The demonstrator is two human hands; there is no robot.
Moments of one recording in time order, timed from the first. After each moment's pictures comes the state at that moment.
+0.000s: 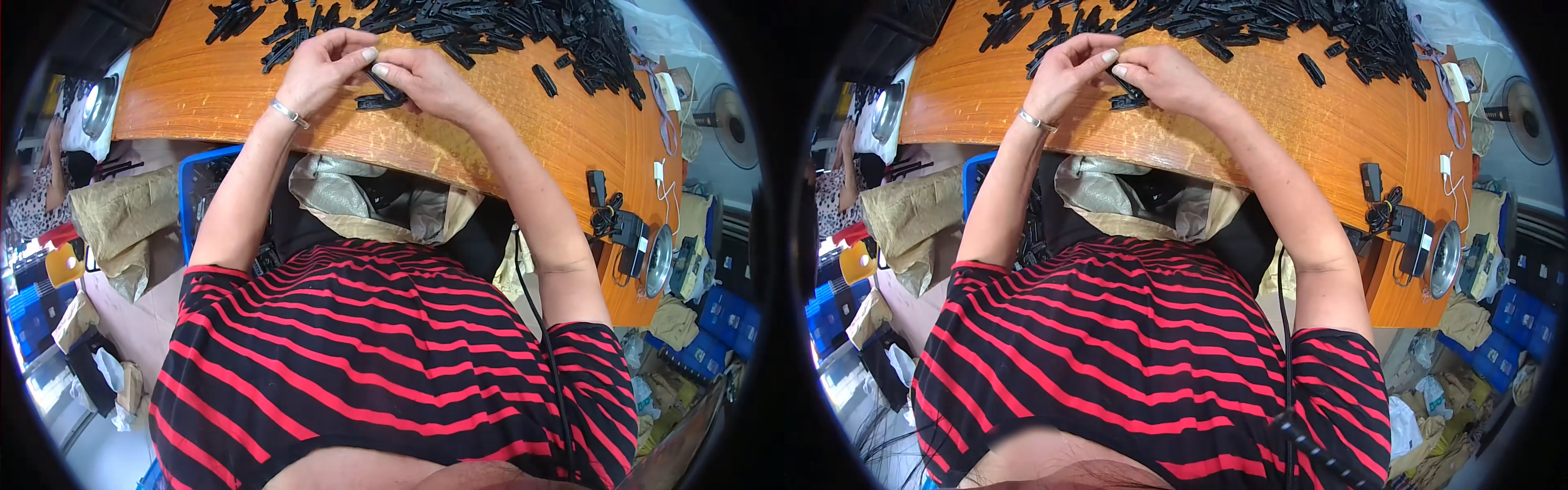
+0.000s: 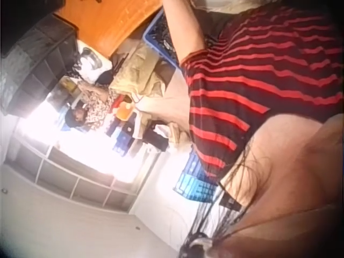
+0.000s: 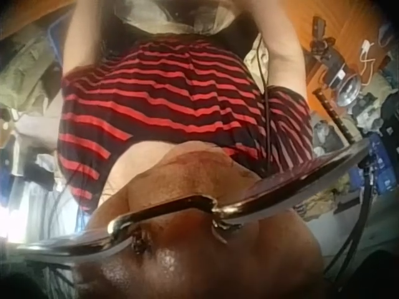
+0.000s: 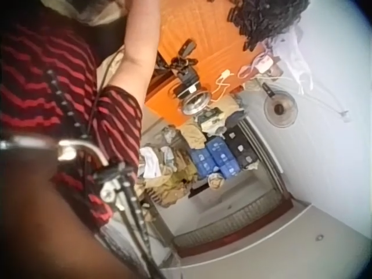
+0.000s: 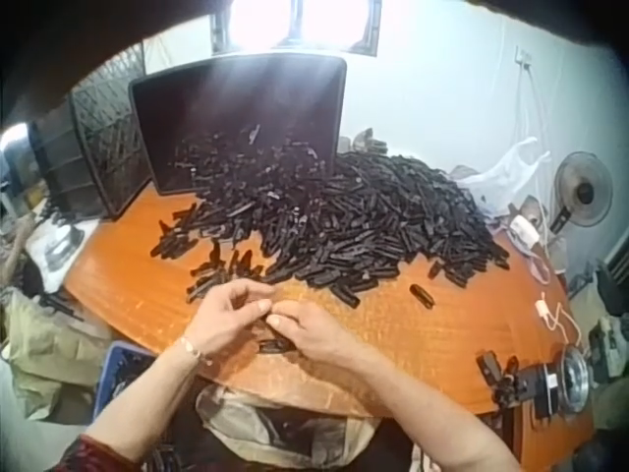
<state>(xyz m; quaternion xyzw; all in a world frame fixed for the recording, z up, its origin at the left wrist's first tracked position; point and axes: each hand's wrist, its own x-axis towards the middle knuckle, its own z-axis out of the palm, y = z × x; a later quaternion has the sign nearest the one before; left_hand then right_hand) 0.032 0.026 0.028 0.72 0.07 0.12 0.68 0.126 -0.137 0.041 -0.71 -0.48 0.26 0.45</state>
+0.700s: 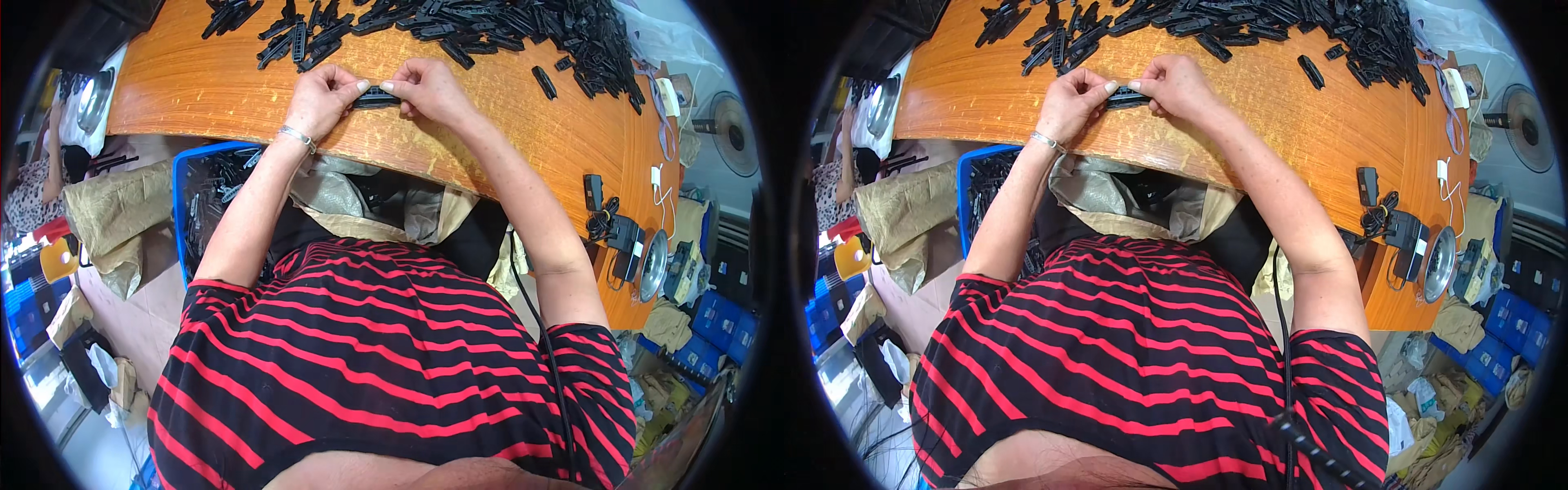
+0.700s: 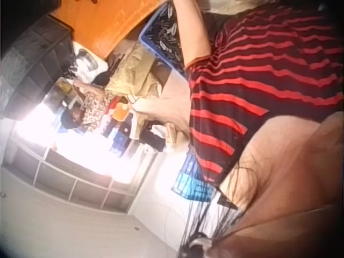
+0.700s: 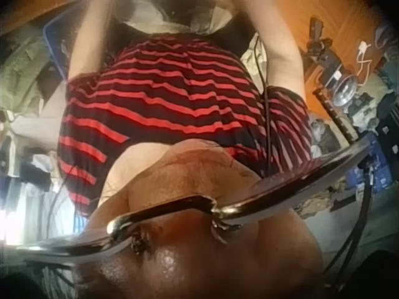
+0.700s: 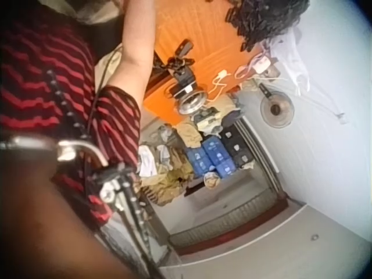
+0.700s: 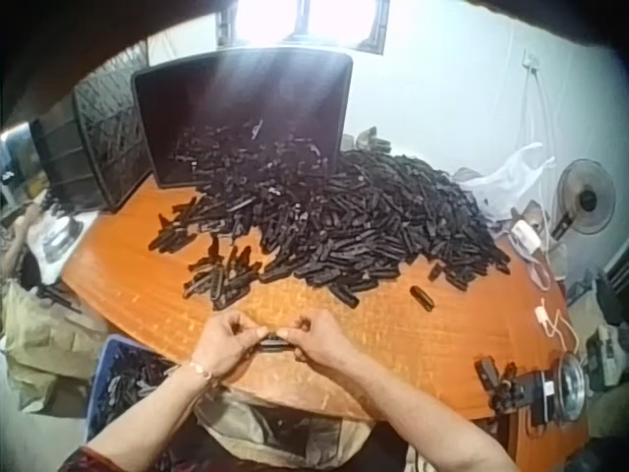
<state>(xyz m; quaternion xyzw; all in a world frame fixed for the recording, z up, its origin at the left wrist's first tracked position) 0.012 0.009 -0.008 0.75 0.24 0.08 0.61 0.129 -0.141 0.004 -0.78 -0.26 0.32 0.47</state>
